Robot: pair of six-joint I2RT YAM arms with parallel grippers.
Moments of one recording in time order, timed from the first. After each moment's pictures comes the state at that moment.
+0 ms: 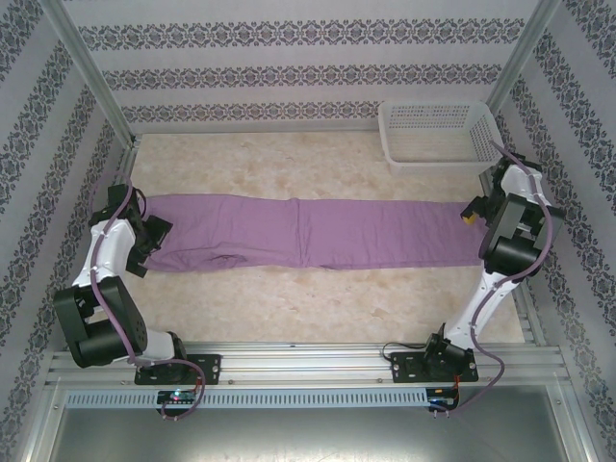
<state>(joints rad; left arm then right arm) 0.35 1.39 0.99 -0.88 0.01 -0.86 -0.47 2.08 1.62 -1.10 0.15 0.39</state>
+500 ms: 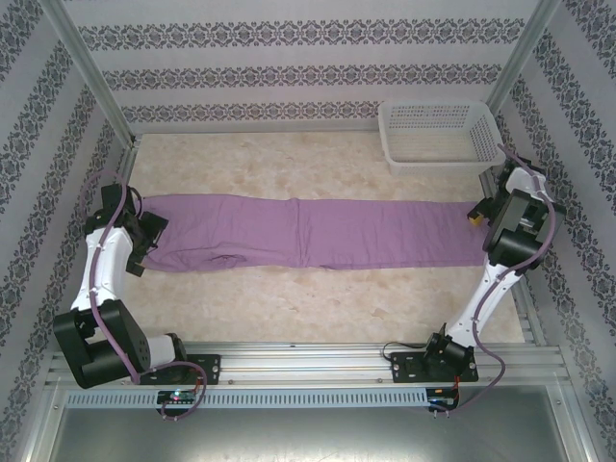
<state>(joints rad) 0.35 1.28 0.99 -0.91 0.00 -0.90 -0.53 2.21 1.71 -1.04 0.10 0.39</state>
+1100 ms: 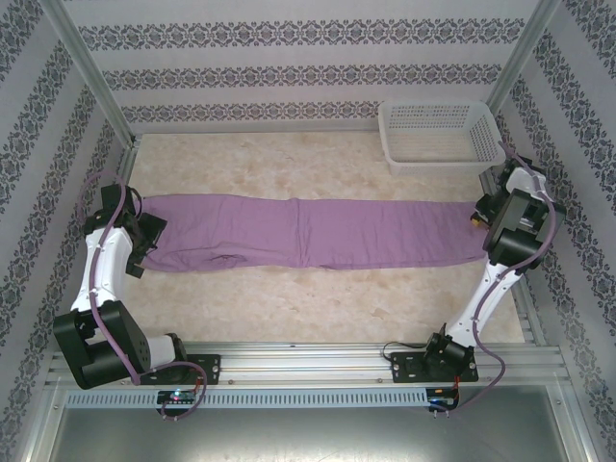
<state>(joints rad) 0.35 1.27 0.99 -0.93 -0.02 -0.92 -0.52 2.22 1.71 -1.01 -0.02 0.36</state>
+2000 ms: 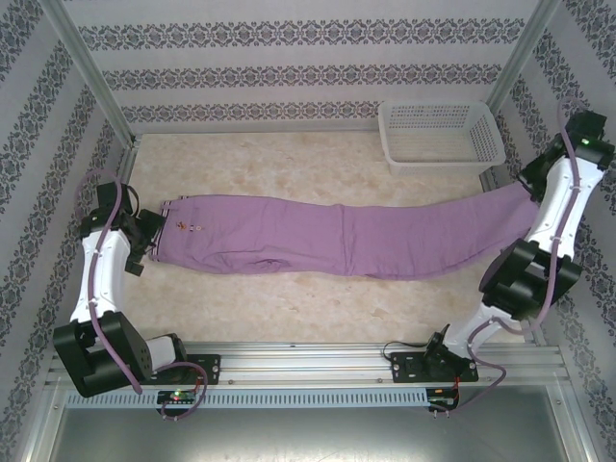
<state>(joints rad) 0.35 1.22 1.02 -0.97 0.02 -0.92 -0.55 1.70 1.86 -1.25 0.01 0.46</state>
